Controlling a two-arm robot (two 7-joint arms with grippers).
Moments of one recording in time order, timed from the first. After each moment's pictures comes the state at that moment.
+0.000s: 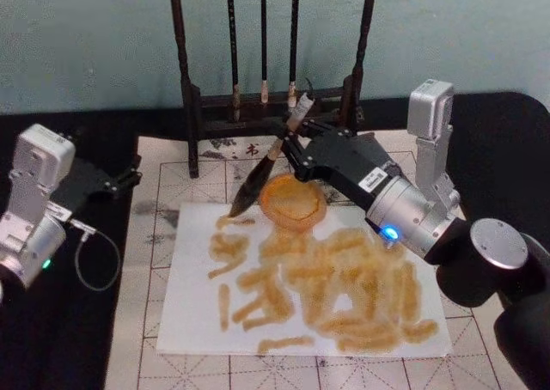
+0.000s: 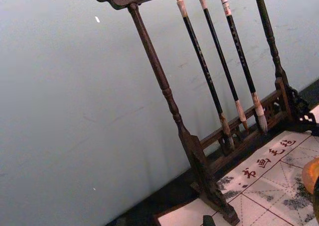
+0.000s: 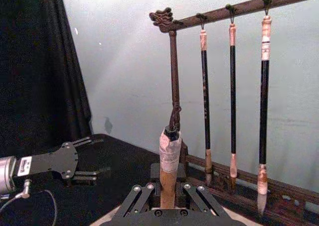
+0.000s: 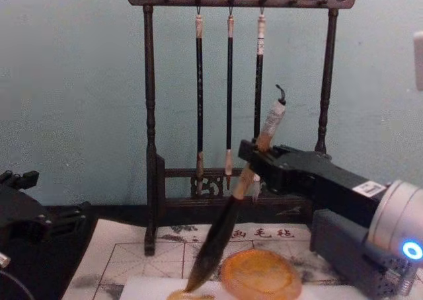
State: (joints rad) left arm -0.20 0.60 0.45 -1.41 -0.25 -0.12 0.03; right arm 0.32 0.25 -0.43 -1.29 0.50 -0.18 0.52
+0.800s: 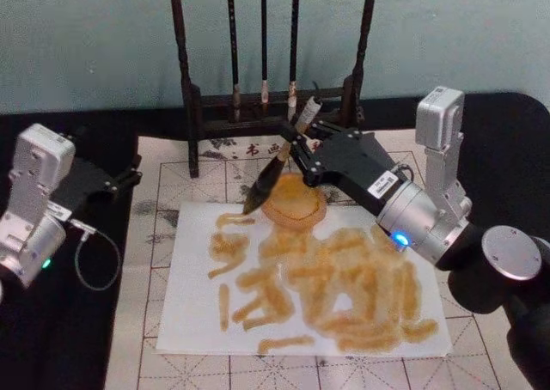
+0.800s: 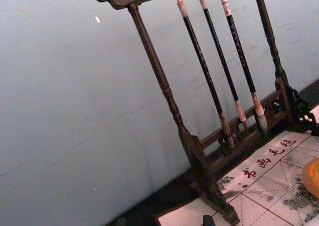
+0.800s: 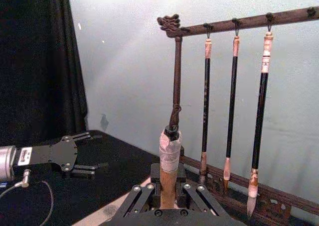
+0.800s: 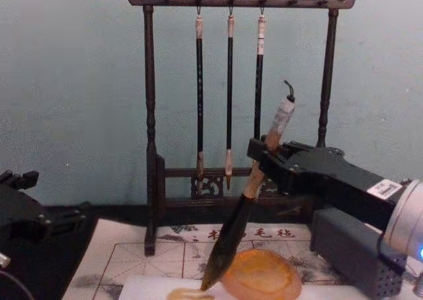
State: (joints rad) left arm -0.20 0.60 0.45 -1.41 -0.25 -0.12 0.03; right arm 0.28 0.28 -0.41 -1.36 0.43 -0.20 0.50
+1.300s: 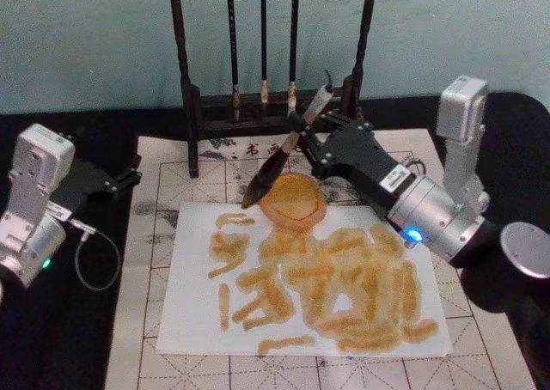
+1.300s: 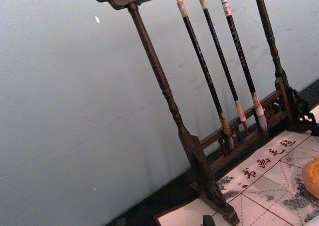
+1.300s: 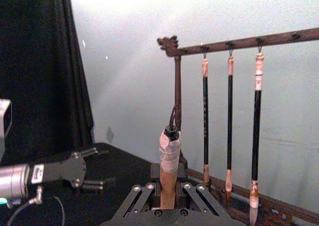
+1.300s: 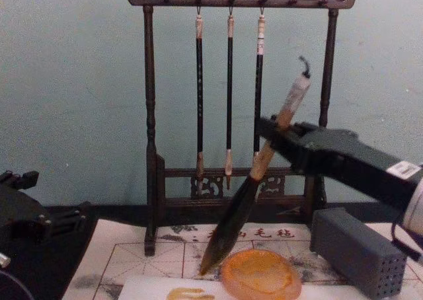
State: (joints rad) left arm -0.20 0.60 0.45 -1.41 -0.25 -0.12 0.03; right arm 0.24 0.30 -0.38 -1.44 0.49 -0.16 0.52
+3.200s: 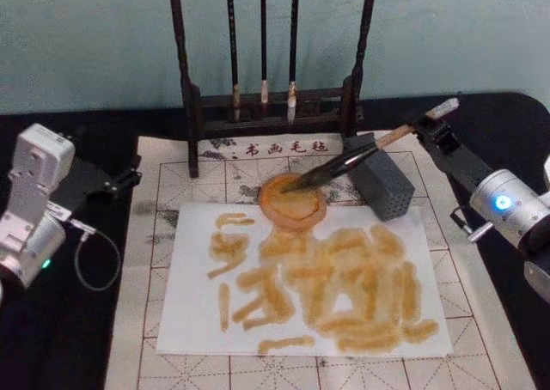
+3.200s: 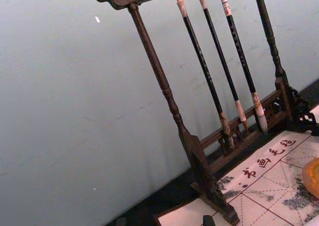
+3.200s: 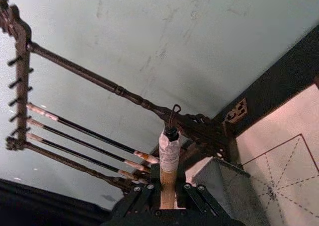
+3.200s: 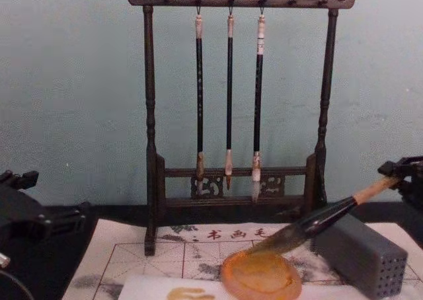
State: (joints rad) left arm -0.20 0.60 0.45 -1.41 -0.25 -0.12 0.03; right arm 0.26 0.28 -0.13 -1.29 1.30 0.35 0.23
